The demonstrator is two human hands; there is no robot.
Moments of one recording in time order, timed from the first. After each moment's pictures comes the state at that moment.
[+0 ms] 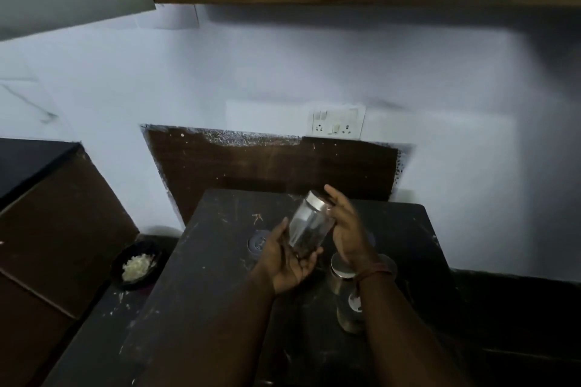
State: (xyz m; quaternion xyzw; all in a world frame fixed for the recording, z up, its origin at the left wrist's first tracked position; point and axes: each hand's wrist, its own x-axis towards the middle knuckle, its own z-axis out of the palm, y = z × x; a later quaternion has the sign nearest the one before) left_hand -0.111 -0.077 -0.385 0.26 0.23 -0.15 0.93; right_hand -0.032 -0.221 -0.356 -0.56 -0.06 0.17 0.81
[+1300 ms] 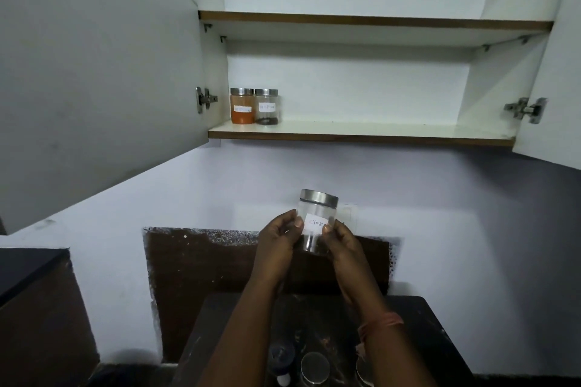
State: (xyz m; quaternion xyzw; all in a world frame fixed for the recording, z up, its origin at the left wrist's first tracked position) left_hand -0.105 0.009 -0.170 0.61 0.02 0.17 0.77; right_hand -0.085 -0.131 -0.181 -0.63 -0.15 0.00 0.76
